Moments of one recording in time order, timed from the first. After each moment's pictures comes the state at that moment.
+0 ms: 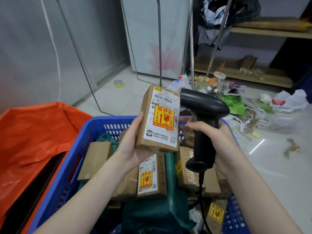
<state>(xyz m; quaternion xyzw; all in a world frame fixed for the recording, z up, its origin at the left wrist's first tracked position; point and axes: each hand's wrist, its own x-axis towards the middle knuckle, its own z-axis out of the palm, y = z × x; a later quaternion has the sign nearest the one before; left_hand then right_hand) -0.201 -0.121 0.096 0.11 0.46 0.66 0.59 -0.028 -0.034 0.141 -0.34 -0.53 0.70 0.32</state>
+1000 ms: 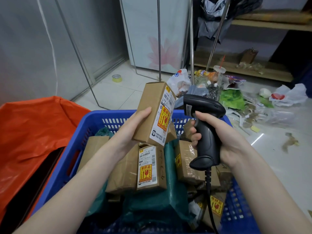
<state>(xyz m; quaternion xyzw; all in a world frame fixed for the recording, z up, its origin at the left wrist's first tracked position) -0.205 -0.124 0.111 0.24 0.61 0.59 0.48 -0.026 -0.022 0.135 -0.38 -0.35 0.84 0.17</state>
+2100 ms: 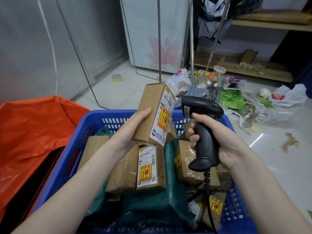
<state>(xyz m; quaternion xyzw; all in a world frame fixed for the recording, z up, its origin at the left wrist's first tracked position) -0.207 -0.123 0.108 0.22 0.61 0.58 0.48 -0.028 -0.023 0.134 -0.38 -0.35 0.84 0.16</state>
